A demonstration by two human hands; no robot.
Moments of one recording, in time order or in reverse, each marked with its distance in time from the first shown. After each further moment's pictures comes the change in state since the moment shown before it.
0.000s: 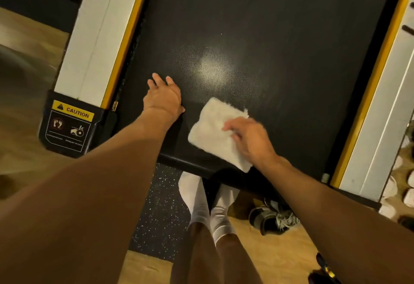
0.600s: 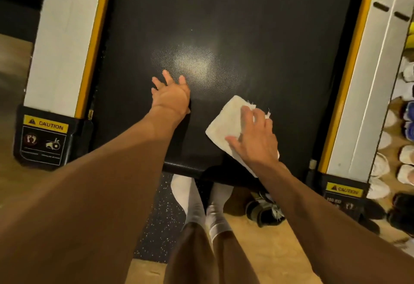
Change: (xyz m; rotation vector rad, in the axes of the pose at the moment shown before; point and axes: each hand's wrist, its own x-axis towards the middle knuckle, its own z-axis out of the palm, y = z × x) left_hand 0.002 0.070 0.001 0.095 -0.068 0.136; right_hand -0.030 0.026 -0.014 -0.376 0.050 0.416
